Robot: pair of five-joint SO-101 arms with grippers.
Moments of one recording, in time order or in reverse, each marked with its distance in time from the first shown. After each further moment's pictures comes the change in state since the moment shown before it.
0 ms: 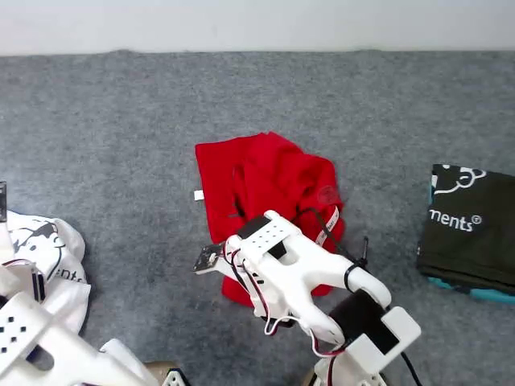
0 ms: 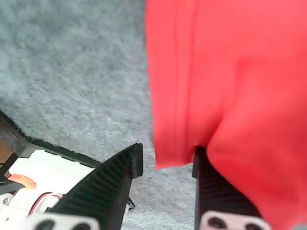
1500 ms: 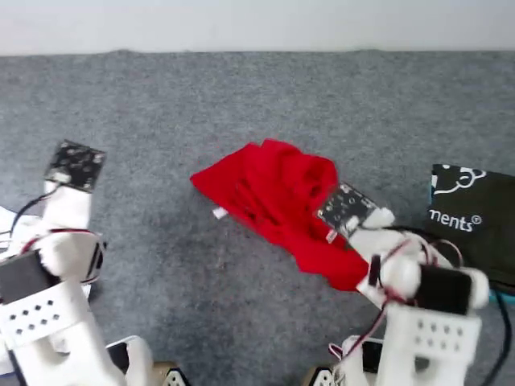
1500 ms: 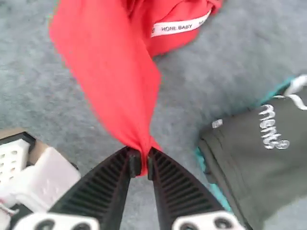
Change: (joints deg) left arm 32.6 0.0 -2.0 0.0 3.5; right arm 48.9 -65.7 -0.9 19.7 21.9
